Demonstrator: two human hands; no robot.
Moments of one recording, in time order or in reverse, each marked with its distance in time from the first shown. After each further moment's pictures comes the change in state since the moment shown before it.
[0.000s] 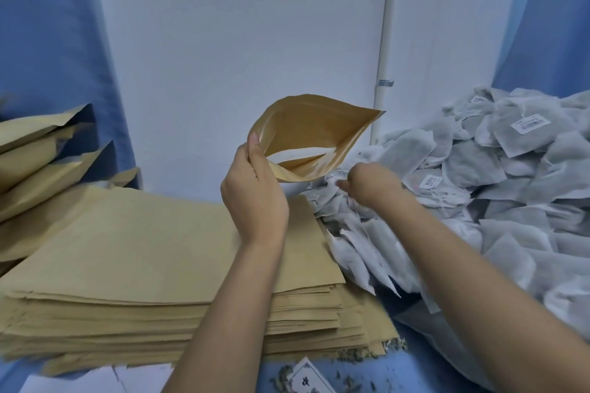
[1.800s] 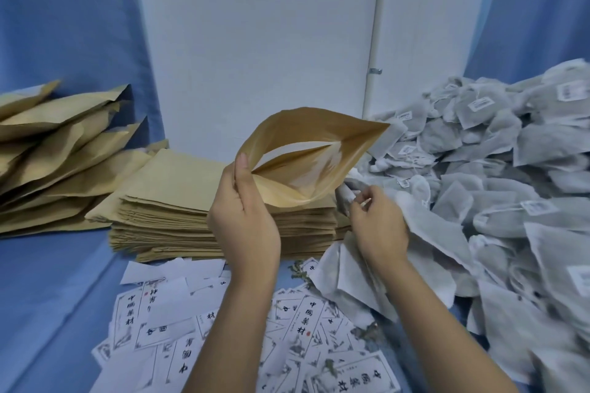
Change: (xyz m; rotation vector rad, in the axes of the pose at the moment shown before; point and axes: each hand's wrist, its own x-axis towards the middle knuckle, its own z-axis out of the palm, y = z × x) left_hand -0.083 0.058 -0.142 -0.070 -0.012 -0.039; right_hand -0.187 -0.036 0.066 0.746 0.537 0.288
